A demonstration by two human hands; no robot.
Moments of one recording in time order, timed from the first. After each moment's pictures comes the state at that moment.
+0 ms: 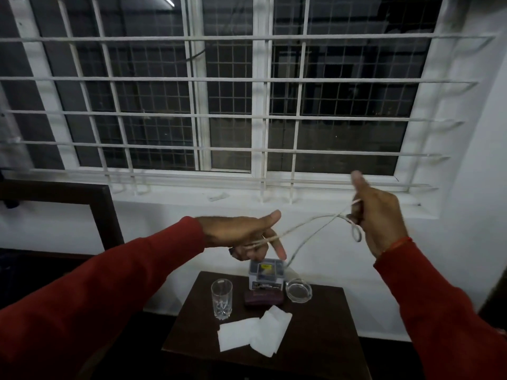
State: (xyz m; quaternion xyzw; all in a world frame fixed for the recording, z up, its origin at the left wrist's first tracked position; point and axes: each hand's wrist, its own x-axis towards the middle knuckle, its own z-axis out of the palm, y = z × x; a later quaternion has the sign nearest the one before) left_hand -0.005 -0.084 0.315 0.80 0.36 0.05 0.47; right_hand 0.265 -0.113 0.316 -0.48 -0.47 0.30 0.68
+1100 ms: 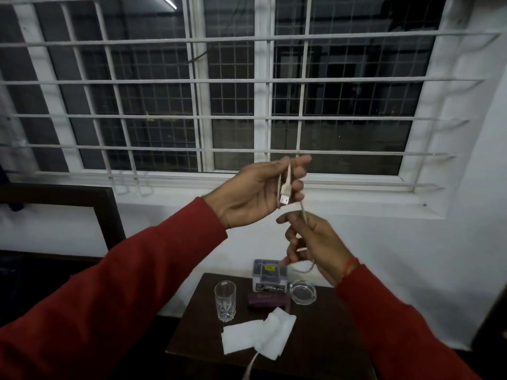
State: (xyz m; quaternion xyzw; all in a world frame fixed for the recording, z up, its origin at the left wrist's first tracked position) left_hand 0.029 -0.096 0.372 0.52 0.13 0.37 0.75; right_hand 0.186 -0.120 0.278 -0.38 -0.59 0.51 0.50
